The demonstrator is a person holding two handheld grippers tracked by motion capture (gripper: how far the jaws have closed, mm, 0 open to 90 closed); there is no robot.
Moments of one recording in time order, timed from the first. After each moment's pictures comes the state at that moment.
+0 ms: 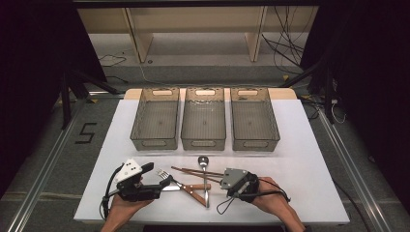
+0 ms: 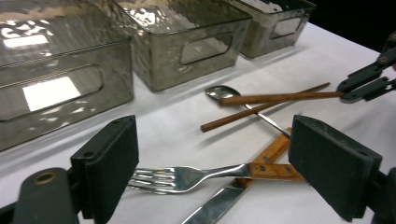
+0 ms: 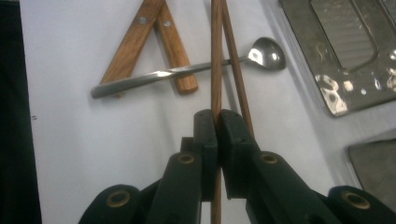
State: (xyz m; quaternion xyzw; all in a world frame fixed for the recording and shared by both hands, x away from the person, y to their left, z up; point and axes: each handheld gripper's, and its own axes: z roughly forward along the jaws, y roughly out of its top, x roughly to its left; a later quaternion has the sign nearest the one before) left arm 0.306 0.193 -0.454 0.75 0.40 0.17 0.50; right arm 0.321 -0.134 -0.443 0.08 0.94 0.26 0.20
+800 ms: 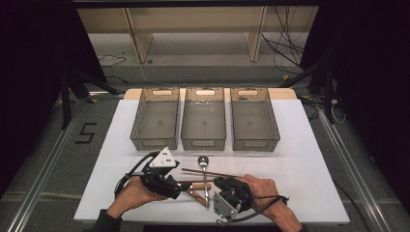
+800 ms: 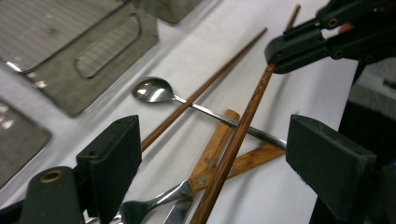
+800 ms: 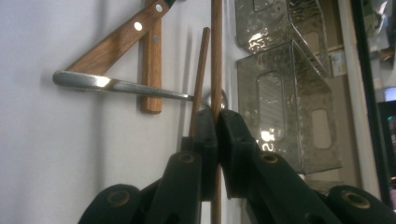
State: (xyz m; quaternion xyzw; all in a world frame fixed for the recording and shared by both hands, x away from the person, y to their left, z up) left arm 0.328 0.129 -0.411 0.88 0.26 0.10 0.39; right arm 0.286 -0.114 -0.448 -0.11 0.88 0.21 0.41
